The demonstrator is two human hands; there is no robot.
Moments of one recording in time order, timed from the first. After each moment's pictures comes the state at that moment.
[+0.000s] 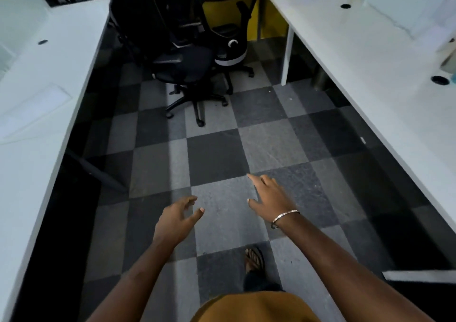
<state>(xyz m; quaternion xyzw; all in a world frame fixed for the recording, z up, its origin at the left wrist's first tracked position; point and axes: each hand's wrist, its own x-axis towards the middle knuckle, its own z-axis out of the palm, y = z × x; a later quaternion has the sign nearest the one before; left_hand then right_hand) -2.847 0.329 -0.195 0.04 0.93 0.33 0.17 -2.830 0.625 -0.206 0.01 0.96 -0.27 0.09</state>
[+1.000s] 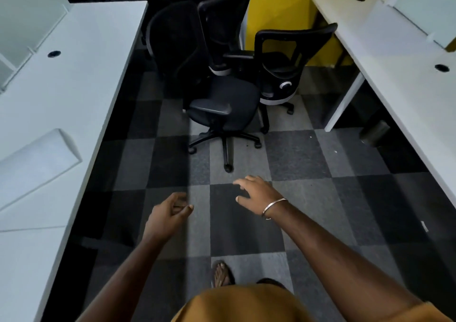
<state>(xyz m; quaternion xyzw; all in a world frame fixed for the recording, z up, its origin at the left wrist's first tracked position) -3.411 0.172 -0.192 -0.07 0.89 0.41 0.16 -3.450 0.471 -0.180 -0.12 0.95 -0.23 0.17</state>
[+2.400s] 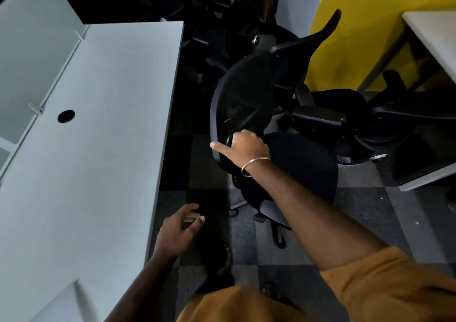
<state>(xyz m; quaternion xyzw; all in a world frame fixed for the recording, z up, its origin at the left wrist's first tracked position) -4.015 -0.061 -0.225 -0.07 0.90 0.42 0.14 -4.183 0.169 -0.131 0.00 0.97 -0.22 0.07</state>
